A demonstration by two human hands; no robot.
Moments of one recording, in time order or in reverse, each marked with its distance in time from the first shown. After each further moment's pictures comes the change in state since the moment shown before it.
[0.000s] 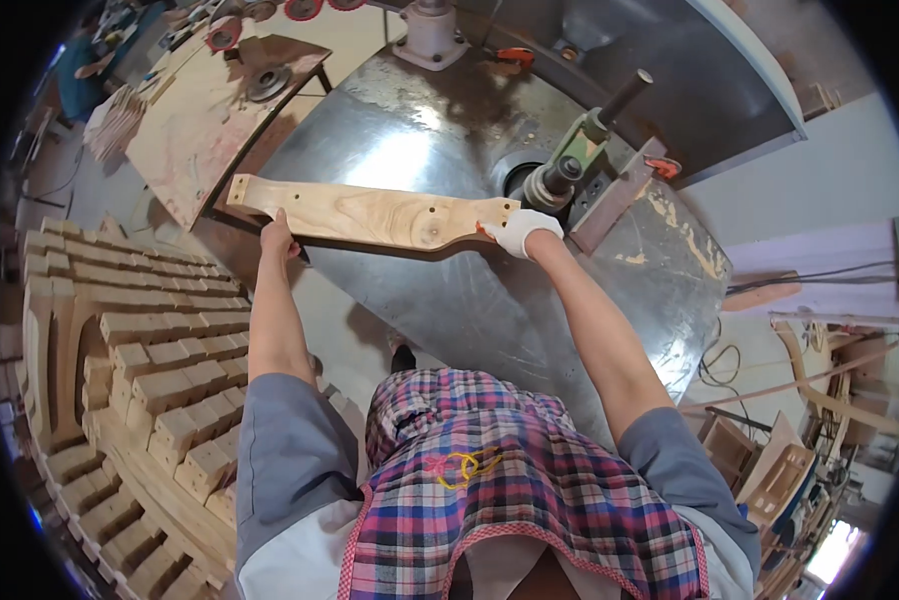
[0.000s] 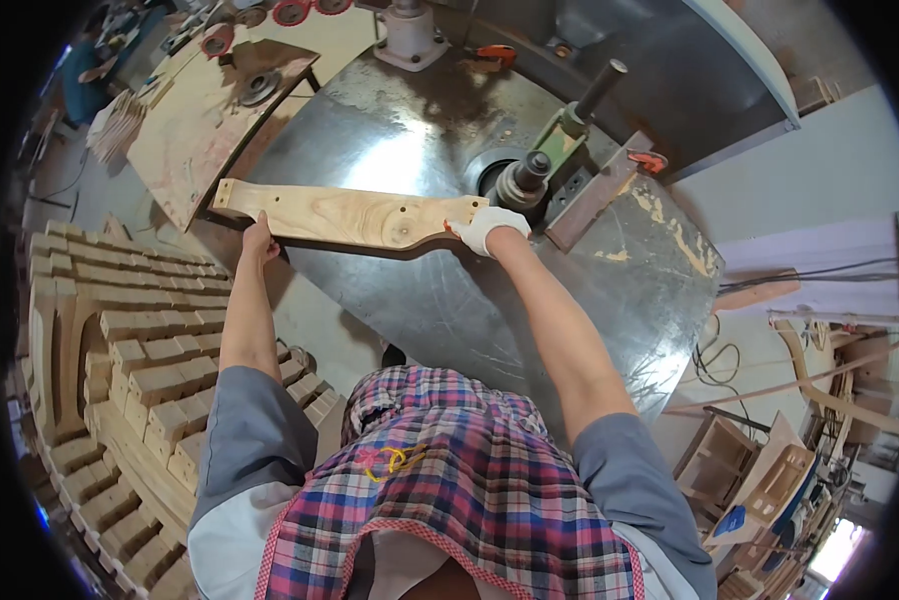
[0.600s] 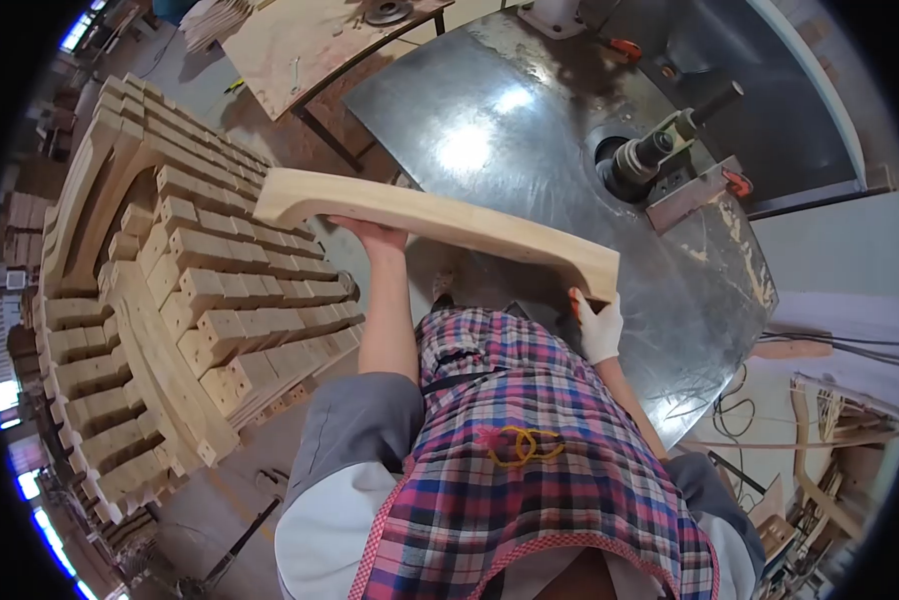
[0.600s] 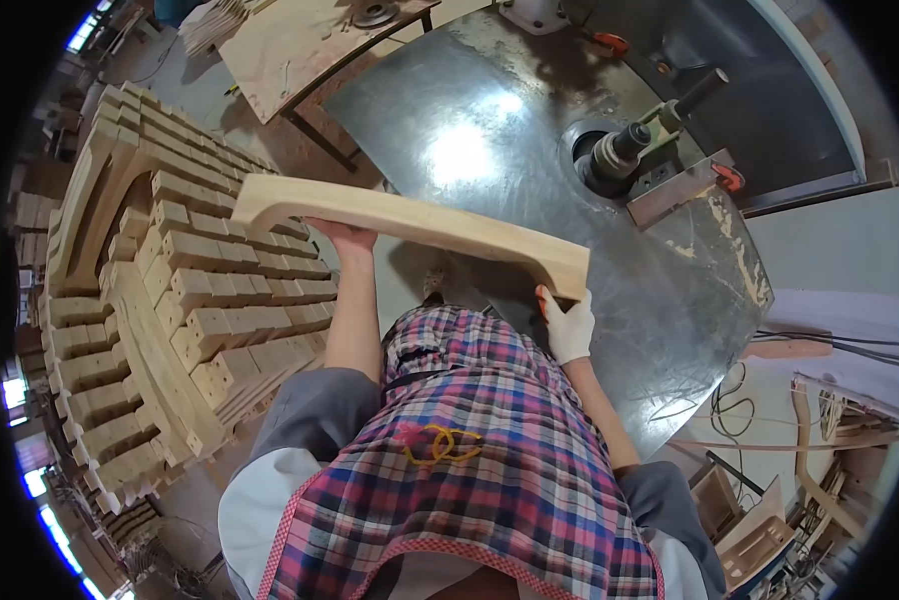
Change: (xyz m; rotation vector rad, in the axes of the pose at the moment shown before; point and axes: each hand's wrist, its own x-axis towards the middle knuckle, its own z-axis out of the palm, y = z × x) left_hand -0.157 -0.138 -0.002 -1.704 -0.662 0.640; right_hand -0.186 0.025 0.172 1.094 0.347 0.084
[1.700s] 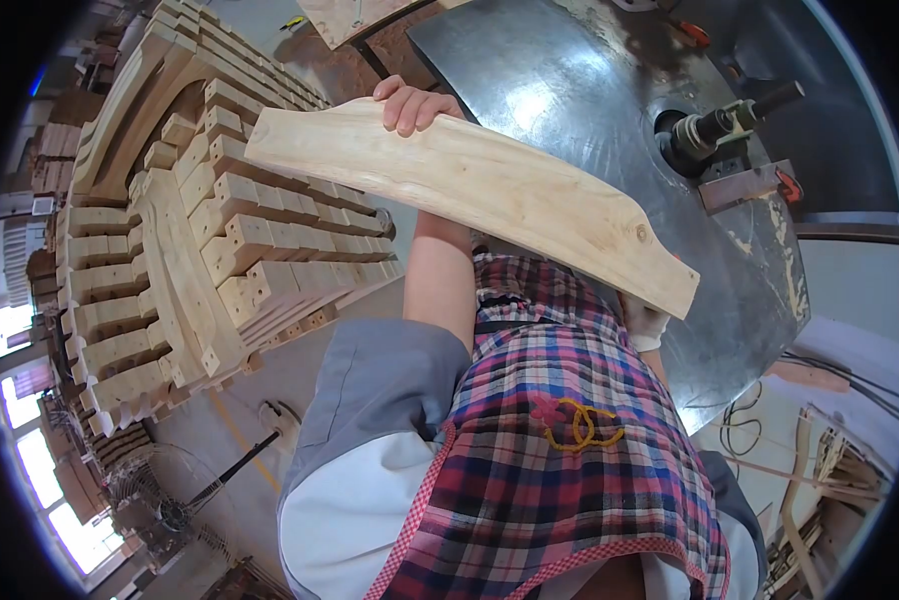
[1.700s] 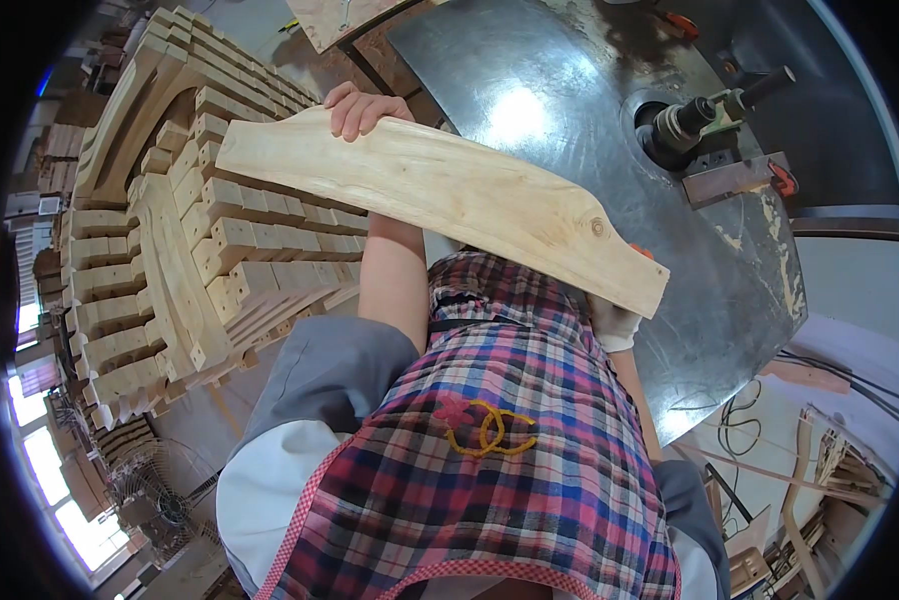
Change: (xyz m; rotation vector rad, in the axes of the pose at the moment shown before) left_hand -0.009 0.002 0.151 -0.758 -0.607 0.097; right_hand 0.021 0.100 -0.003 0.617 -0.050 -0.612
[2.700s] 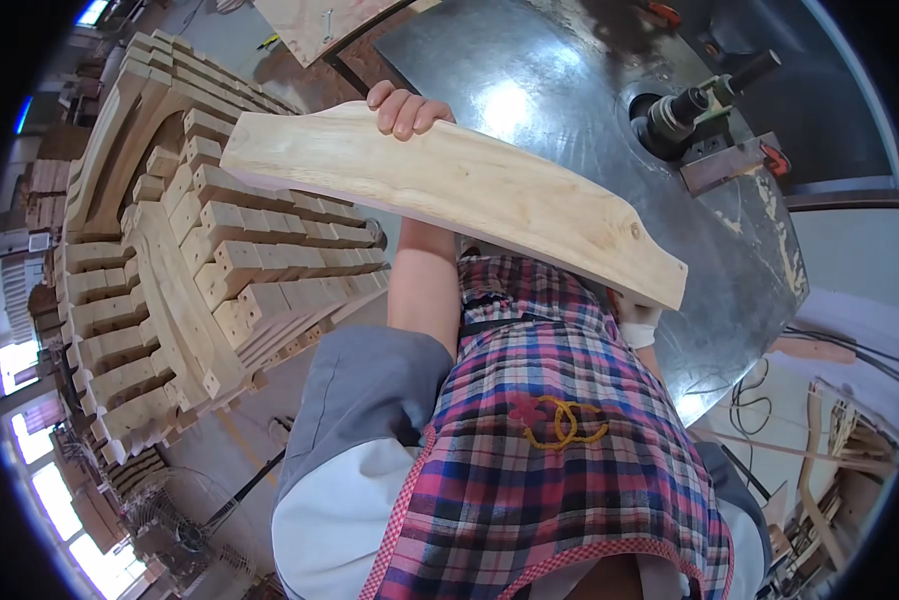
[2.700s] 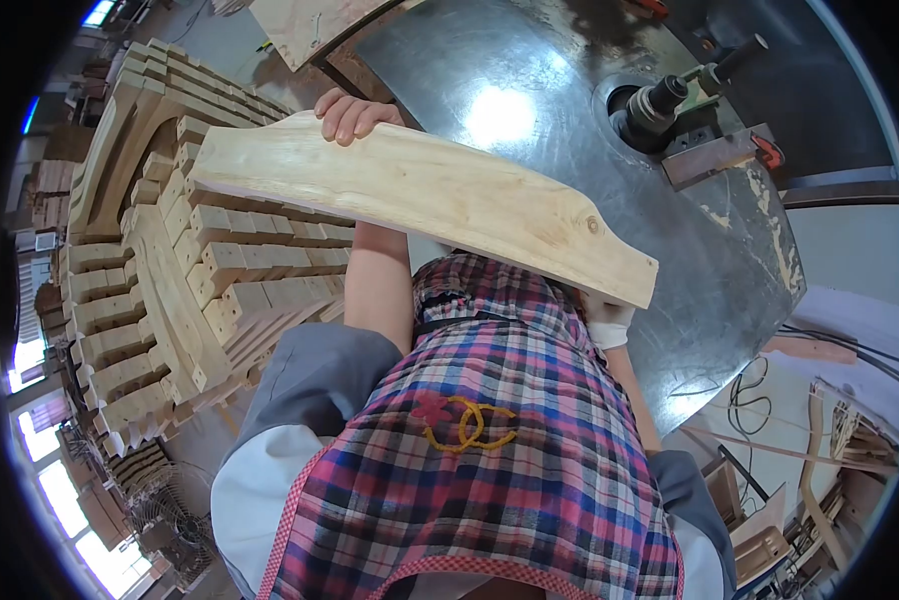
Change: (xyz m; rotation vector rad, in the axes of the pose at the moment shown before) left_hand -0.004 -0.023 -0.014 0.068 0.008 -0.189; right_hand -0.017 -0.017 -0.024 -0.446 0.003 0.266
